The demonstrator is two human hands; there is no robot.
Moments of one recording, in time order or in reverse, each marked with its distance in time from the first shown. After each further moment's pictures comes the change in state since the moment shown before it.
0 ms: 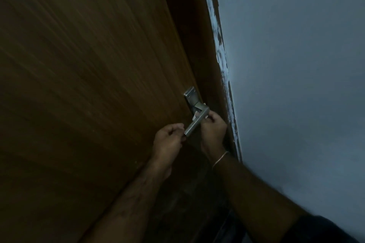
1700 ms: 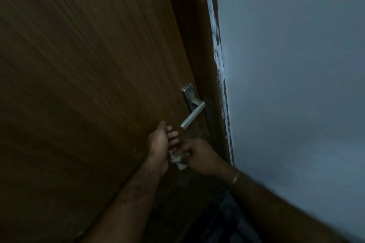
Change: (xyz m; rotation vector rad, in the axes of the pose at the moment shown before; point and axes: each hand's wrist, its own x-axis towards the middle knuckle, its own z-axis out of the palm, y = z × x) left_hand -0.023 -0.001 -0.004 -0.302 0.090 -0.259; right_hand -0.072 -0.014 -0.045 -1.064 -0.878 -0.340
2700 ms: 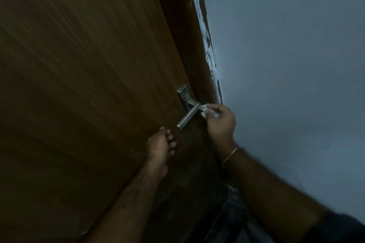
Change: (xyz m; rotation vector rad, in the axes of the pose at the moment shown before) left_hand -0.012 -0.007 0.003 0.059 0.070 0.040; right_hand 0.029 0.027 -0.041 0.535 0.960 0.180
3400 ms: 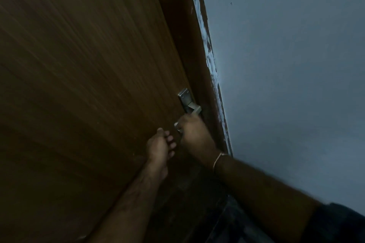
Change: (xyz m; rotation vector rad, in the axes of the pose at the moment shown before) left_hand 0.004 0.002 0.001 -0.041 0.002 0.008; right_hand -0.022 -0.021 0.029 -0.811 -0.627 -0.600
